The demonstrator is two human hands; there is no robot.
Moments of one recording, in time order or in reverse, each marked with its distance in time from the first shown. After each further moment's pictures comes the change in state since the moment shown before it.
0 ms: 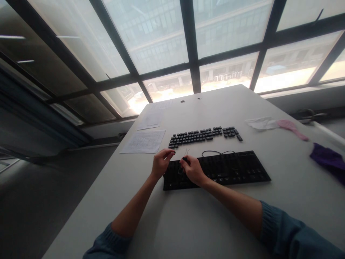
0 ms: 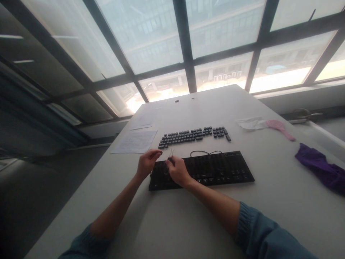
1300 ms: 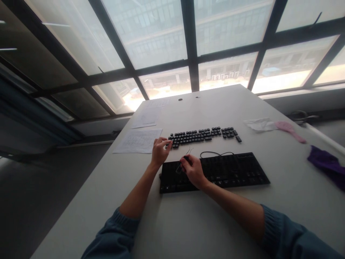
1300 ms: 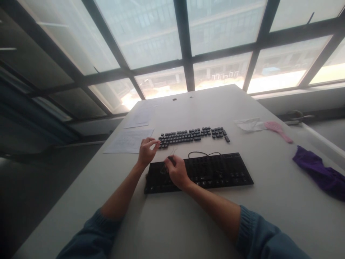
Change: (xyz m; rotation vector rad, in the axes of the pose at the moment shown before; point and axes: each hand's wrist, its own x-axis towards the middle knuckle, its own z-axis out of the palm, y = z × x) left_hand 0.053 -0.034 0.014 0.416 0.114 0.197; right_hand 0.001 -0.002 -0.001 0.157 0.058 0.054
